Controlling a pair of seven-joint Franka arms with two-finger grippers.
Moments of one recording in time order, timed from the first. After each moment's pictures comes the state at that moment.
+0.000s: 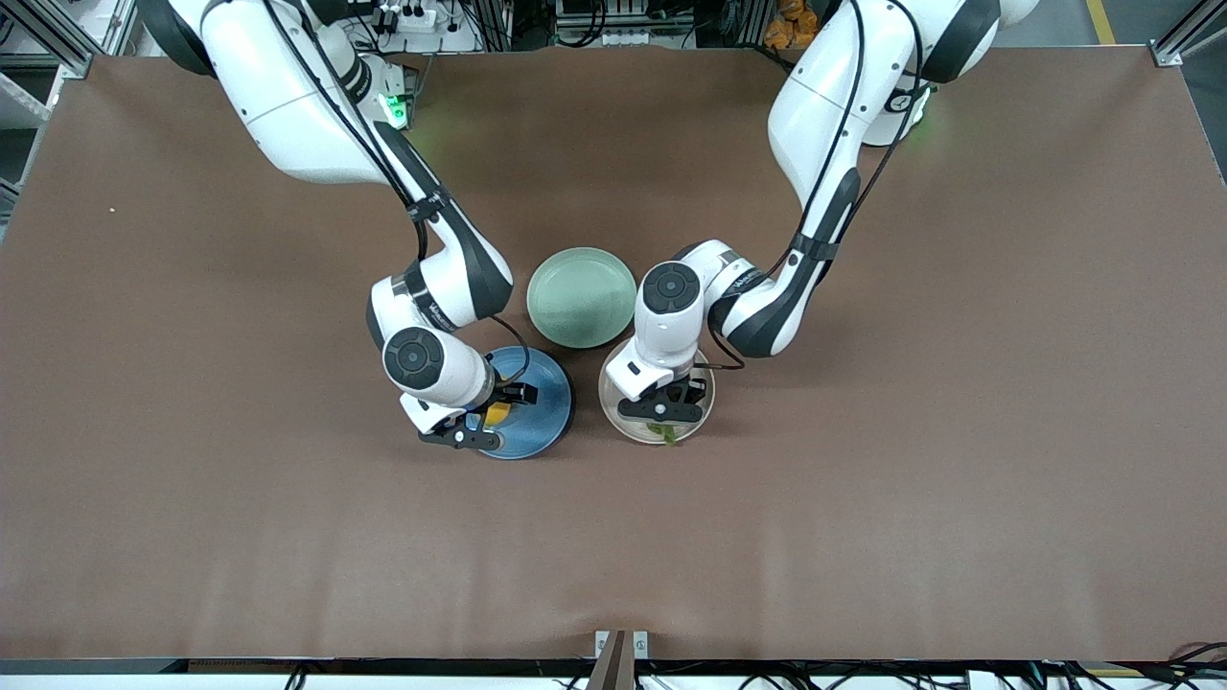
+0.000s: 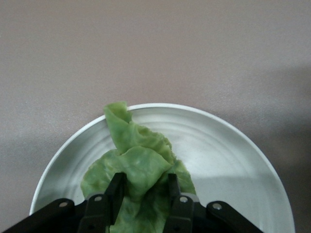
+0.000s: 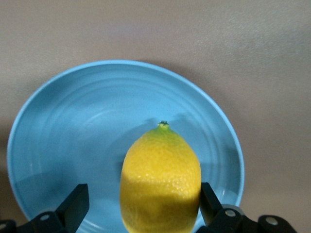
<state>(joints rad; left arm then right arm) -0.66 0.86 -0.04 -1.45 0.21 2.45 -0.73 0.39 0.75 0.09 -1.56 0.08 2.22 0.54</state>
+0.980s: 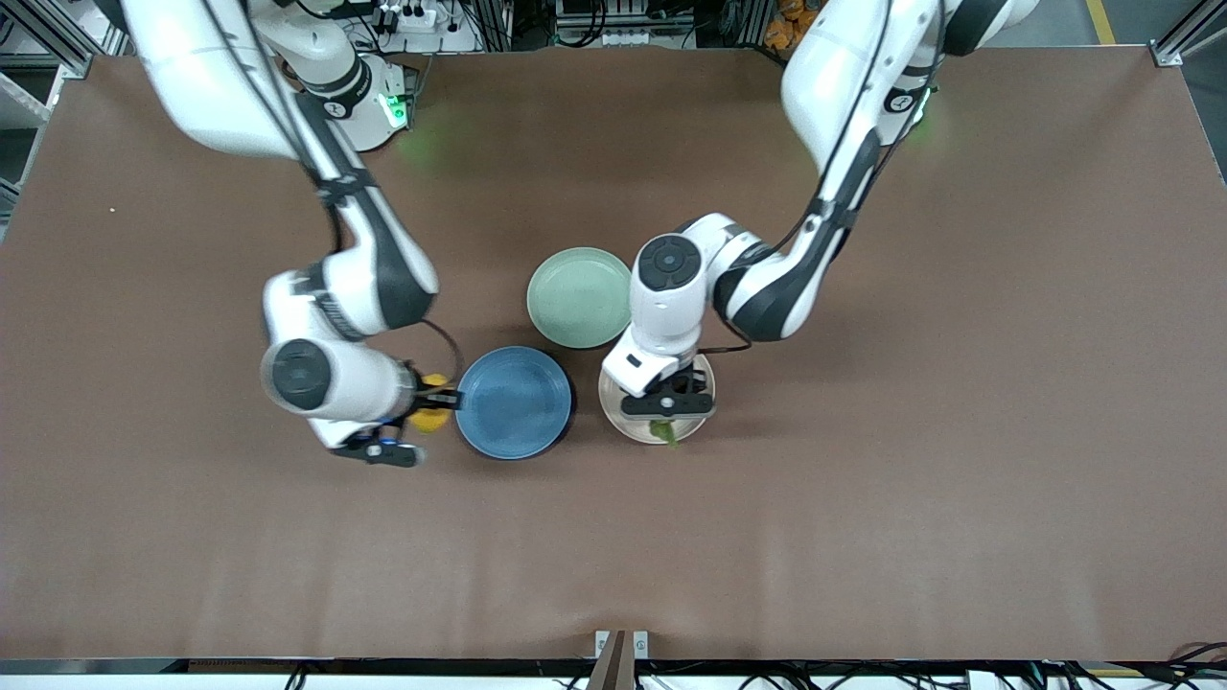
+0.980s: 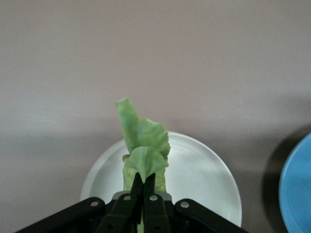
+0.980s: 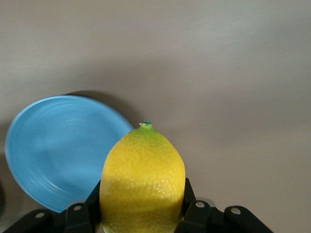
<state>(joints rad) -0.63 0.70 -0.03 -1.40 0.20 2.24 -0.82 0.21 0.59 0.07 -1.49 0.08 1.91 0.40</state>
